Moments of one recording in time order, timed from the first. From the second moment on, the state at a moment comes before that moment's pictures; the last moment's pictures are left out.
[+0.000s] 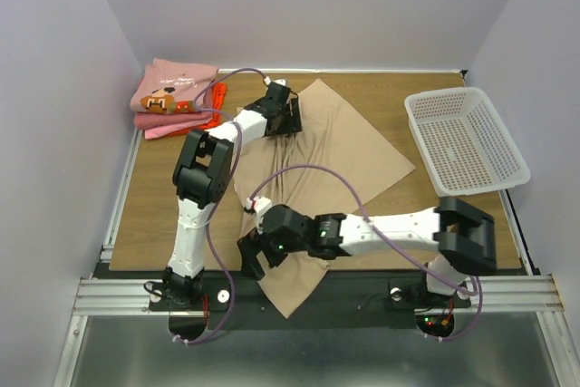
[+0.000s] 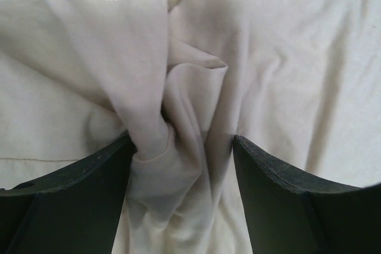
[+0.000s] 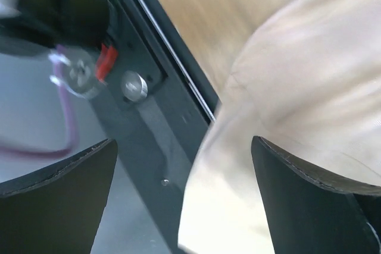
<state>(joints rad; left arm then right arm) -0.47 2.22 1.68 -0.27 -0.06 -0.49 1.34 1.69 1.05 -0.06 -0.11 0.61</state>
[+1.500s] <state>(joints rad) -0.27 1.92 1.23 -0.20 -0.26 -0.62 0.33 1.51 0.76 -0.21 0.21 0.67</state>
